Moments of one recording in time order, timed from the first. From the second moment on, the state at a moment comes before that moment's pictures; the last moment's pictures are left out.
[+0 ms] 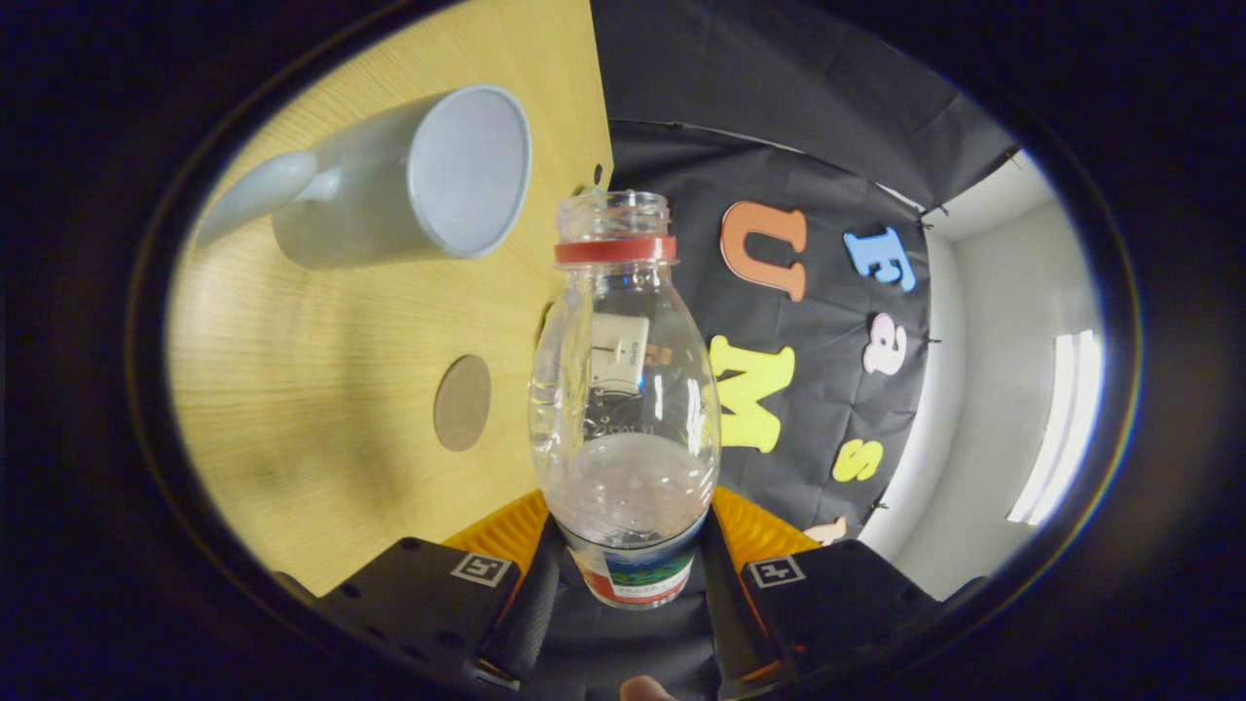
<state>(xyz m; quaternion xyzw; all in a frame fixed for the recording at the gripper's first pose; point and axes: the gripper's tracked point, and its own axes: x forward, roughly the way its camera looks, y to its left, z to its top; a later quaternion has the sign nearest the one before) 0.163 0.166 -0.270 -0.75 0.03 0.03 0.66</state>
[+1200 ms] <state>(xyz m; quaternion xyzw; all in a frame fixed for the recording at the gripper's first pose) 0.168 0.175 -0.236 -0.78 0.01 0.02 0.62</state>
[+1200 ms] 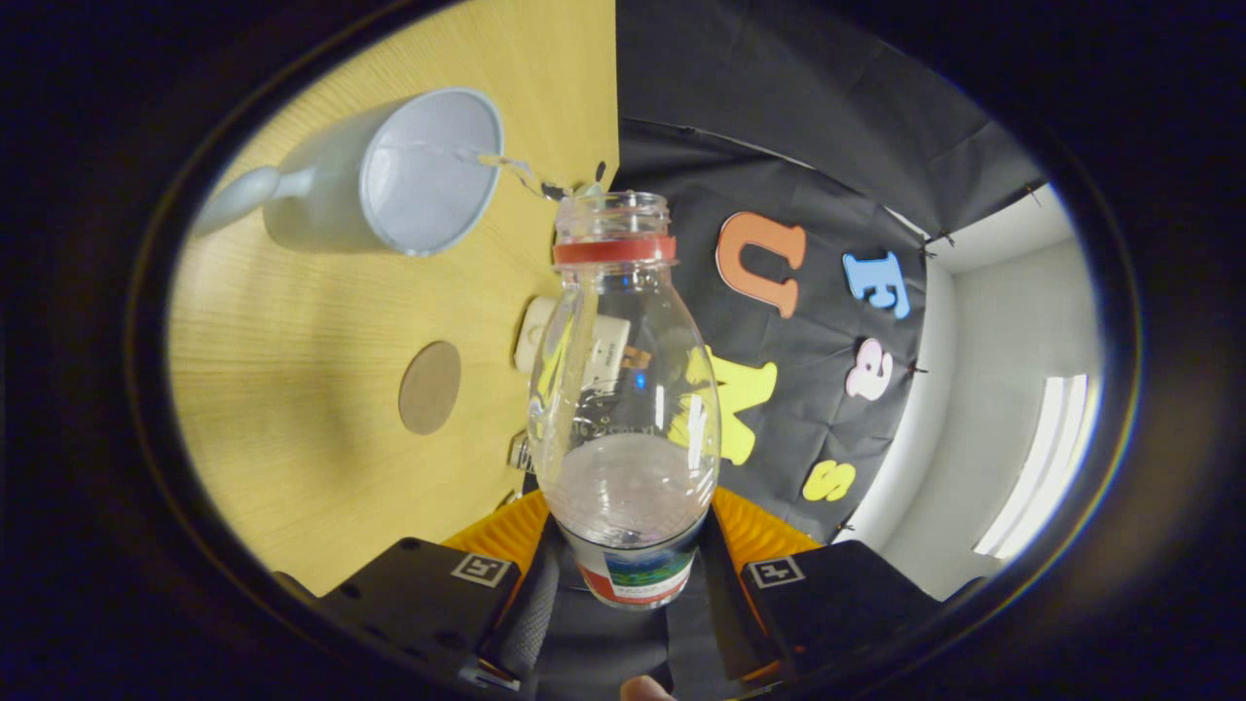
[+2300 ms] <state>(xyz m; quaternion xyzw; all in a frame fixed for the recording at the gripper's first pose) 0.171 0.176 -0.220 -0.80 0.00 0.02 0.60</state>
